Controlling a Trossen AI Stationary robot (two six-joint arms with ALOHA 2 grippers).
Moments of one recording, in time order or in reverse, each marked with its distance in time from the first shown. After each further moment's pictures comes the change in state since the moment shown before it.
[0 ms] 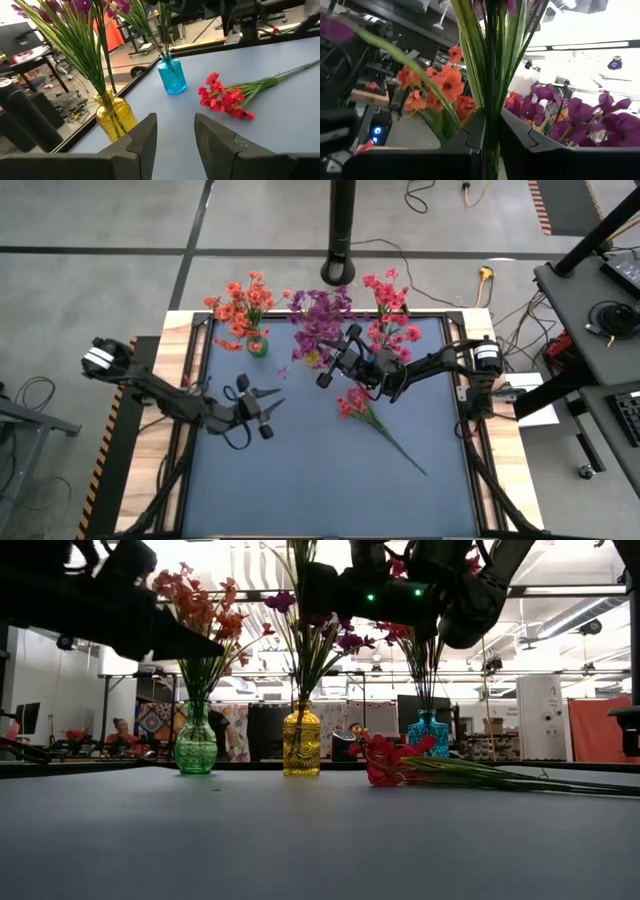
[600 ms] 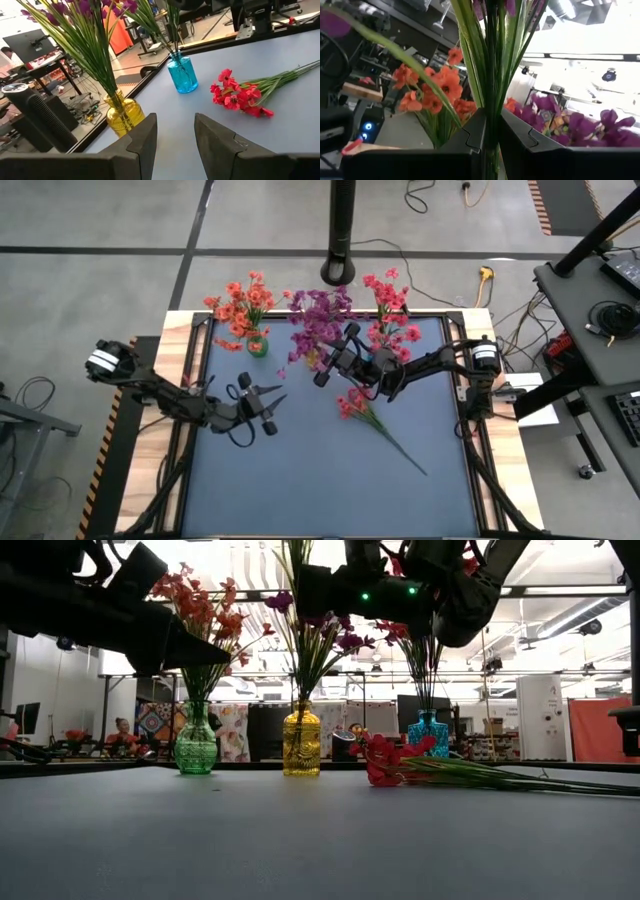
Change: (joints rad) left arm 0.047 0.068 -0.002 0.088 -0.008 0.076; right arm -0.006 0.015 0.035 -0.005 -0.010 -0.077
